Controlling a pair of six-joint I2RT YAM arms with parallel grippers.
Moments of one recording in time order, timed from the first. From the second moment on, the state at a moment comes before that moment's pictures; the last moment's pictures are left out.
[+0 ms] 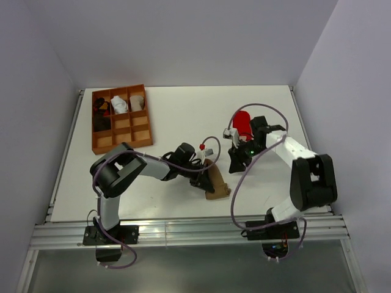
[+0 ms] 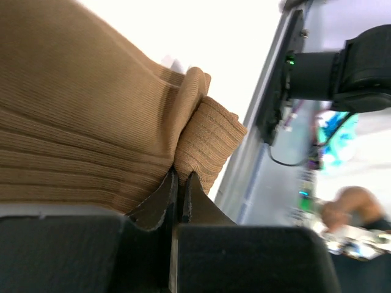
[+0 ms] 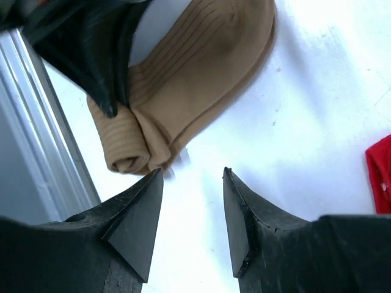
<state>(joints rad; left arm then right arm) -0.84 1.94 0.86 0.38 0.78 -0.66 0.16 1.57 1.00 -0.87 -0.77 -0.77</state>
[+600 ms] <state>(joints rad) -0.79 2.10 1.07 0.07 0.99 -0.77 0.50 1.04 0.60 -0.69 -0.64 -0.93</state>
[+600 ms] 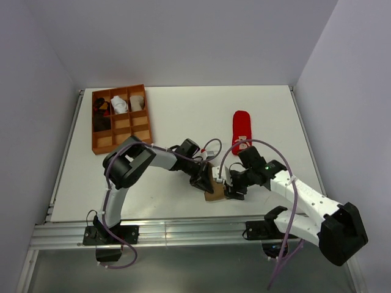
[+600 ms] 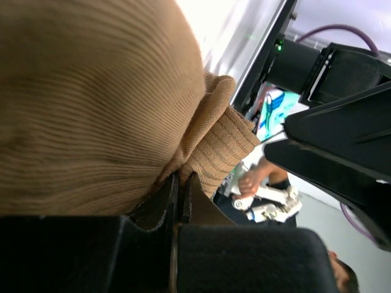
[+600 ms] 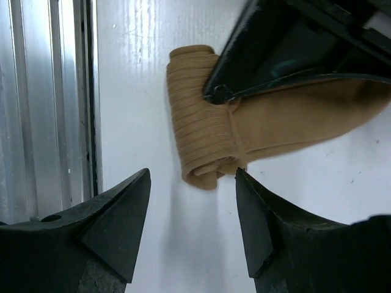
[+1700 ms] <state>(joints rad) -0.76 2.20 1.26 -0.32 1.08 -0.52 0.87 1.13 0.46 -0.33 -0.33 -0.86</state>
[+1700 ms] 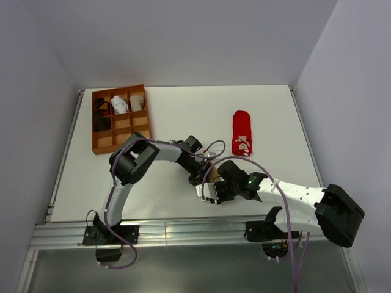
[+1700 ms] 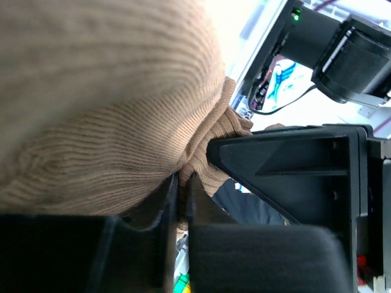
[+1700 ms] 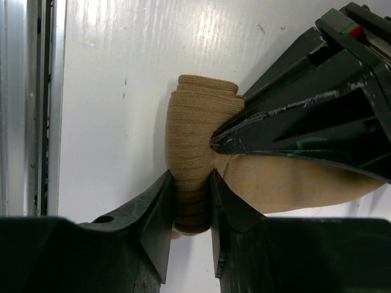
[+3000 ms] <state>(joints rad) -0.94 1.41 0.71 0.14 -0.05 -0.55 0.44 2.22 1.40 -1.38 -0.90 -1.05</state>
